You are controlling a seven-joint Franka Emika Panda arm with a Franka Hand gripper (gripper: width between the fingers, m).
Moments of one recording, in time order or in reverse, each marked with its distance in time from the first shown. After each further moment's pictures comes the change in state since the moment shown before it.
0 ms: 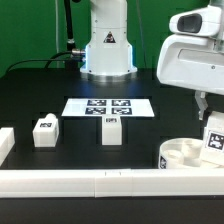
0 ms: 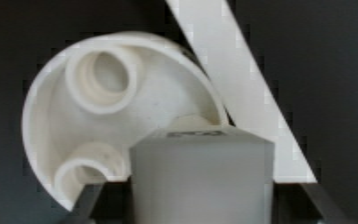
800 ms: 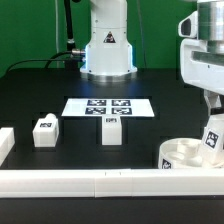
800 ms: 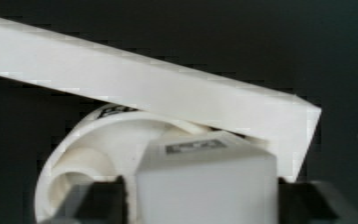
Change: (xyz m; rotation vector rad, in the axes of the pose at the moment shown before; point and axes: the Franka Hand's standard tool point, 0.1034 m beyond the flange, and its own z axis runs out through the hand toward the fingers) arm -0.006 -0.004 0.002 0.148 -0.016 0.636
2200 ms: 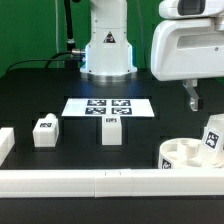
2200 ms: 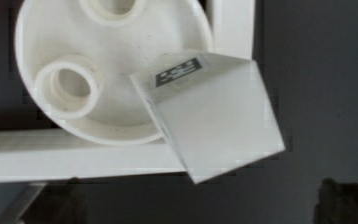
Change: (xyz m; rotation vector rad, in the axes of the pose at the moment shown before) arm 0.016 -0.013 -0.030 -0.011 -0.005 -1.305
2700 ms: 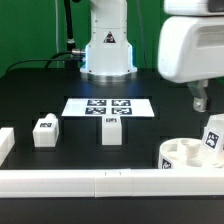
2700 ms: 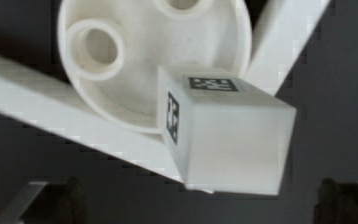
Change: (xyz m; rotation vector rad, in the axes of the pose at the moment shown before) arm 0.004 -0.007 -0.004 -0.063 -0.099 -0.616
